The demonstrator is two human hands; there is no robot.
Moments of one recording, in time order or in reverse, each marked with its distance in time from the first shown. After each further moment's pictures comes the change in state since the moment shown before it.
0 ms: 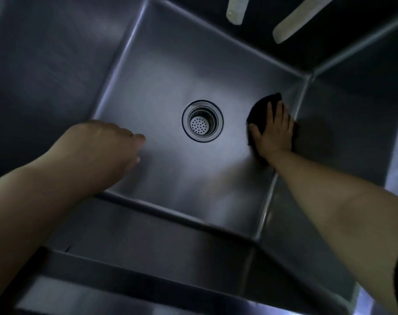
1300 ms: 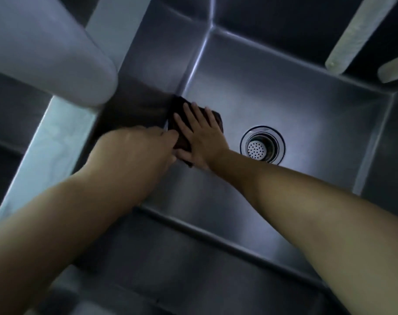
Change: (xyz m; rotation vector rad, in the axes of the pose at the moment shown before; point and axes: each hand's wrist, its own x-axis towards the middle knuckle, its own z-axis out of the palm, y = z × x) left_hand 0.003 -0.064 -0.034 -0.027 -0.026 -0.169; right_hand 0.015 -0.292 0.002 -0.028 -0.007 -0.808
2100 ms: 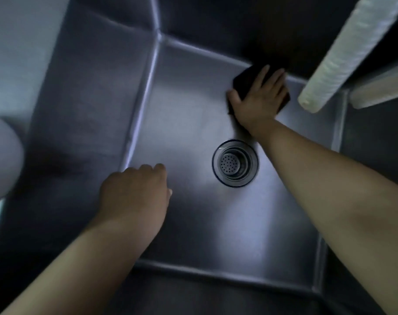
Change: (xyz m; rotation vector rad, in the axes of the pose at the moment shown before) left_hand 0.063 0.033 0.045 -0.001 -0.201 -0.094; right_hand -0.009 0.189 -0.019 0.209 0.216 1.039
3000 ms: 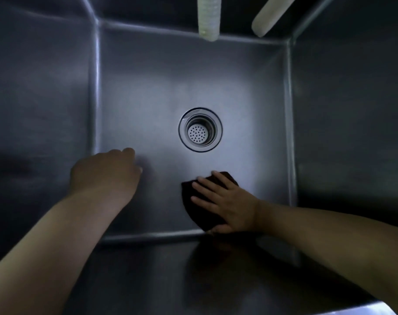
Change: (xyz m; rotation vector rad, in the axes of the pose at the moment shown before) left_hand -0.003 0.000 0.008 -0.044 -0.134 0.058; right_hand -0.275 0.116 0.004 -0.226 -0.332 -1.146
